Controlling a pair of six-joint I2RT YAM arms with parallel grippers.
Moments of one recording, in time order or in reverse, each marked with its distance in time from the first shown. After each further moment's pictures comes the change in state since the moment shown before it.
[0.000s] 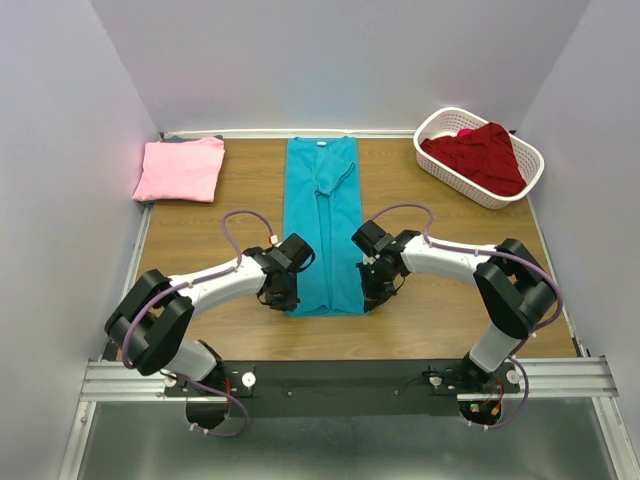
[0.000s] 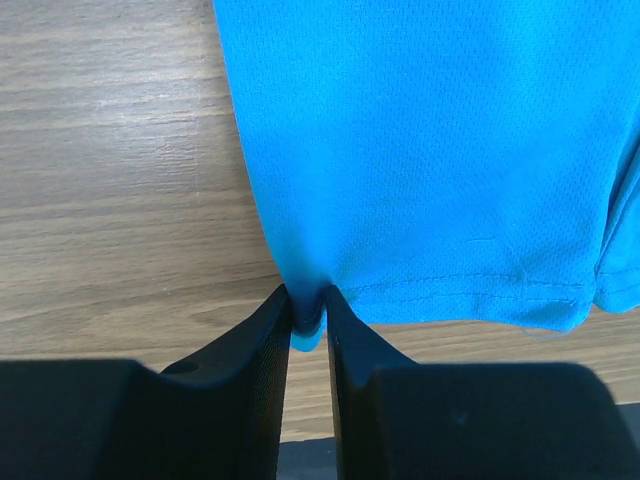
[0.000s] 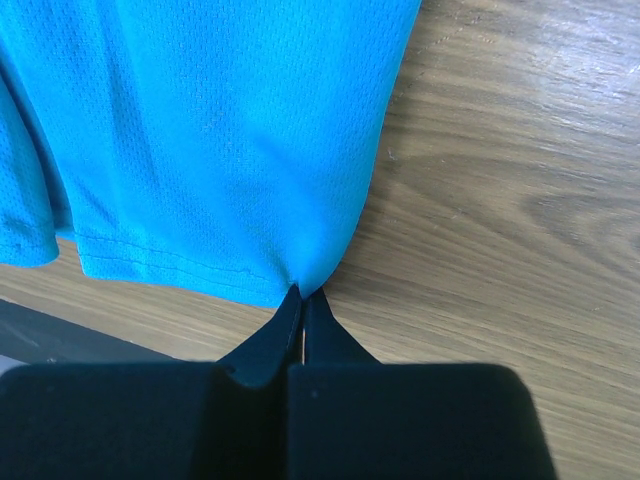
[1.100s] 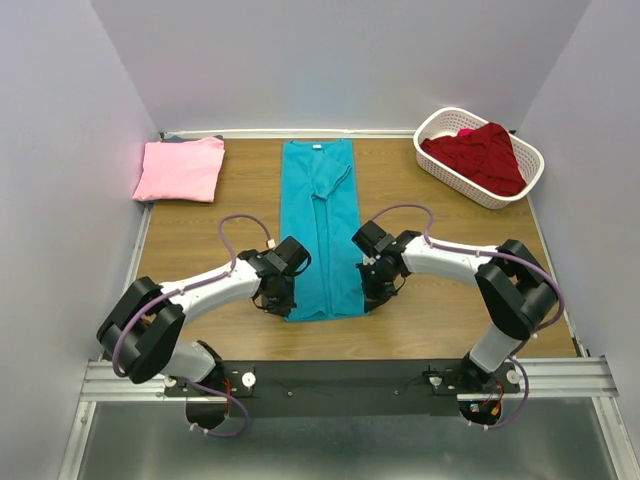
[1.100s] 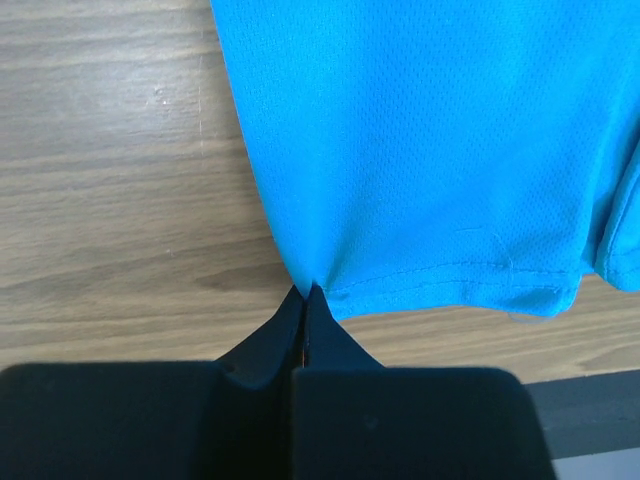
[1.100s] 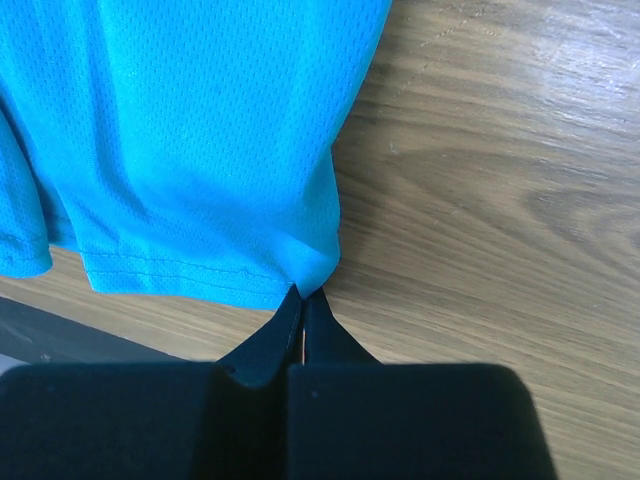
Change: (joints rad) left arm -0.001 -0.051 -0.026 -0.042 0.041 0.005; right arm 0.000 -0.010 -0.005 -0.002 0.000 -0.012
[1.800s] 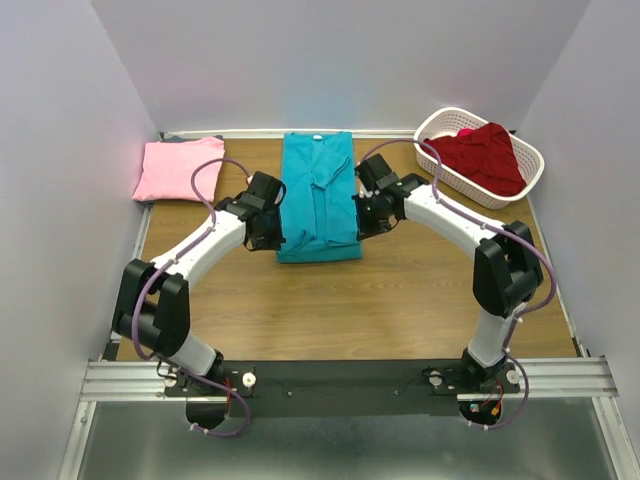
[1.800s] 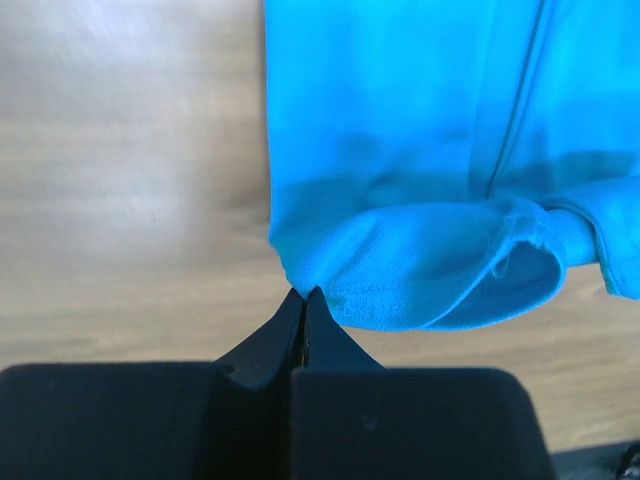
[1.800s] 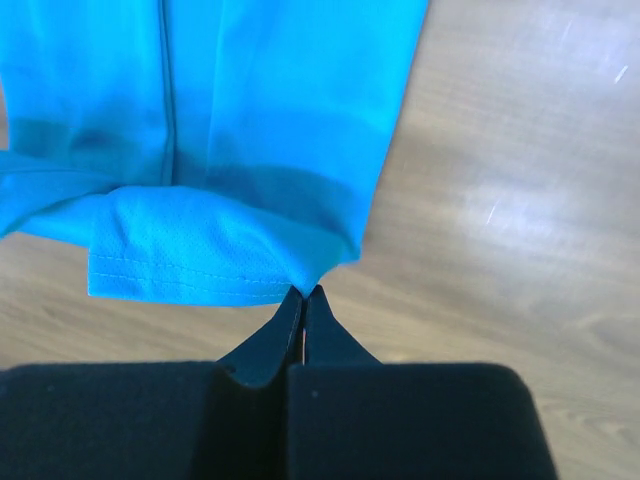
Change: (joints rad) left arm 0.320 0.122 0.349 0.011 0.006 0.217; right arm -0.160 0.133 0.481 -0.094 0.118 -0.171
